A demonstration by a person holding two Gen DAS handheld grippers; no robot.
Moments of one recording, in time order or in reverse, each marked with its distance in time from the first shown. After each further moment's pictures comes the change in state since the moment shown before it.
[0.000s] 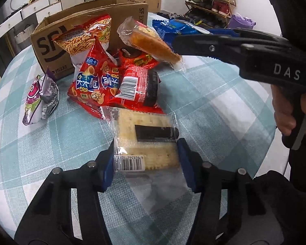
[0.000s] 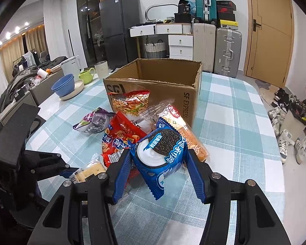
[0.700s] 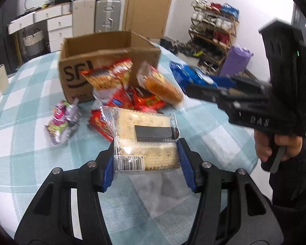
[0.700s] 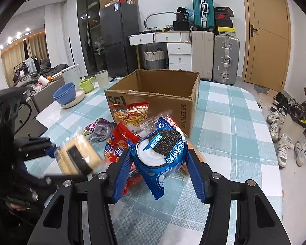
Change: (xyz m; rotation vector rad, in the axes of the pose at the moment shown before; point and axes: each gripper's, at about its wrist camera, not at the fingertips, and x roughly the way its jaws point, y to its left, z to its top) left arm -0.072 0.031 0.013 -0.098 -0.202 -0.034; right arm -0.013 0.000 0.005 0.009 -0.064 0.003
